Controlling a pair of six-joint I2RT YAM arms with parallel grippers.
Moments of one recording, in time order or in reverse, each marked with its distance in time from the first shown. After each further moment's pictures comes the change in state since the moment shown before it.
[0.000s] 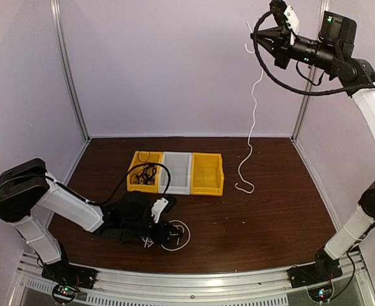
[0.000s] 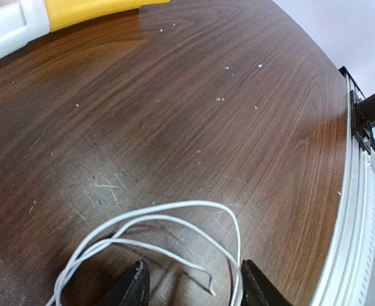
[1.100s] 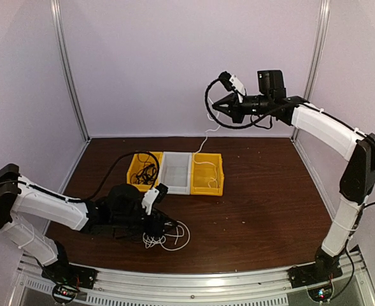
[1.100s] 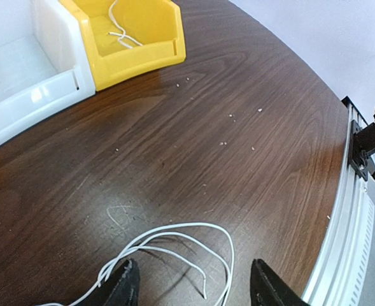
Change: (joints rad) left arm 0.000 -0.214 -0.016 -0.115 -0.115 0.003; right arm 0.006 0.254 -0.361 0.298 -0.126 0.175
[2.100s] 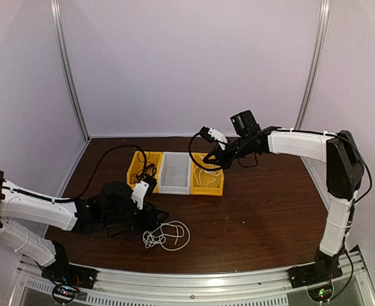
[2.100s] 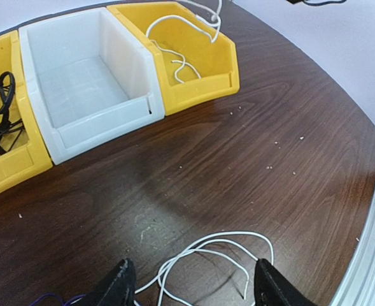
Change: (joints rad) left arm 0.000 -0.139 -0.017 -0.109 -0.215 0.013; right arm 0.096 0.099 -0.307 -0.029 0.042 -0.011
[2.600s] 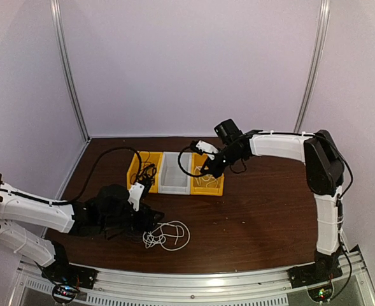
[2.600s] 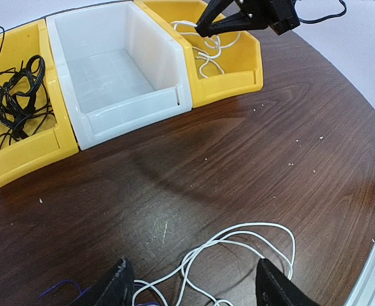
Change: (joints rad) left arm 0.000 -0.037 -0.042 -0.014 -0.076 -0.011; right arm 0.055 0.185 0.147 -0.146 0.217 -0.001
